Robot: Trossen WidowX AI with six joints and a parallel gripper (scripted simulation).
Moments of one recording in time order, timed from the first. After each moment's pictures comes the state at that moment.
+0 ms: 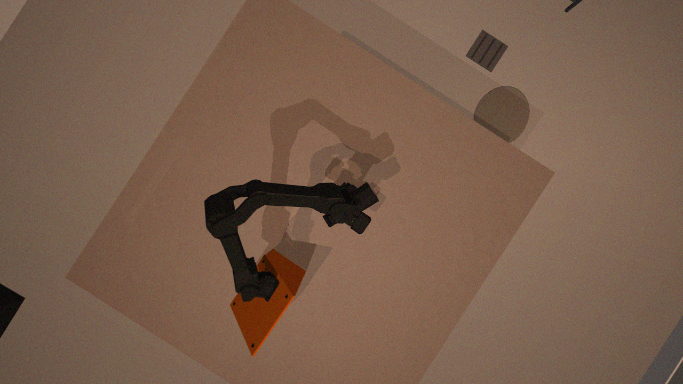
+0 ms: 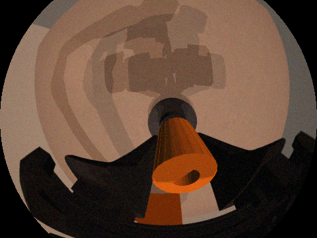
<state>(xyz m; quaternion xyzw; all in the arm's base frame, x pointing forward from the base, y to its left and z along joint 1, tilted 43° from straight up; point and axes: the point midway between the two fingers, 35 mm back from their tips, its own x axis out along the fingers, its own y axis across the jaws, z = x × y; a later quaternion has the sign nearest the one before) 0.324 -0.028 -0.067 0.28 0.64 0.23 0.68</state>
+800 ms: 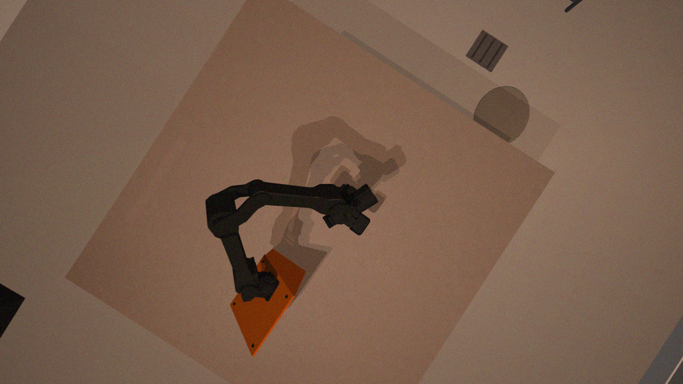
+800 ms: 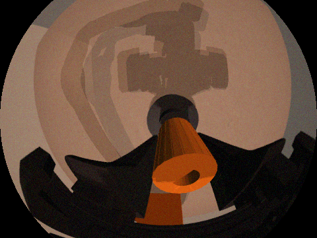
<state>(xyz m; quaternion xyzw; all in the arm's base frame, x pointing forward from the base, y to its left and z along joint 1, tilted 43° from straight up) 0.319 -0.023 -0.072 0.28 0.64 0.23 0.67</state>
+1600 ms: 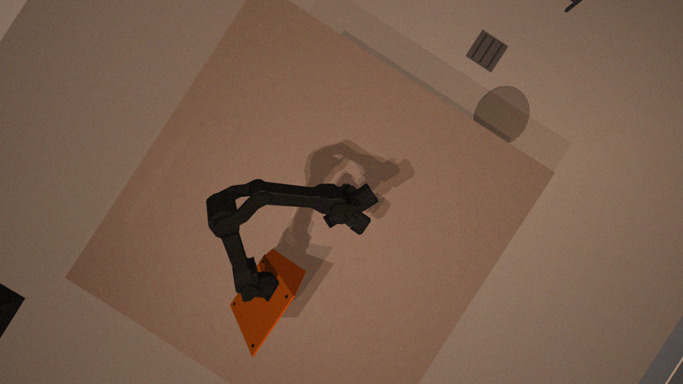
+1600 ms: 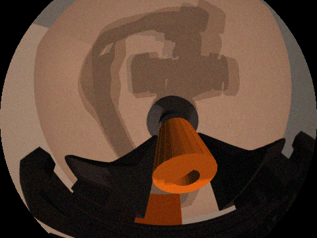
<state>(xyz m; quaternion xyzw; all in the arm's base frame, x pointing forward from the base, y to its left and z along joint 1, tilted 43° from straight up) 0.321 -0.023 -0.073 0.28 0.64 0.23 0.67</state>
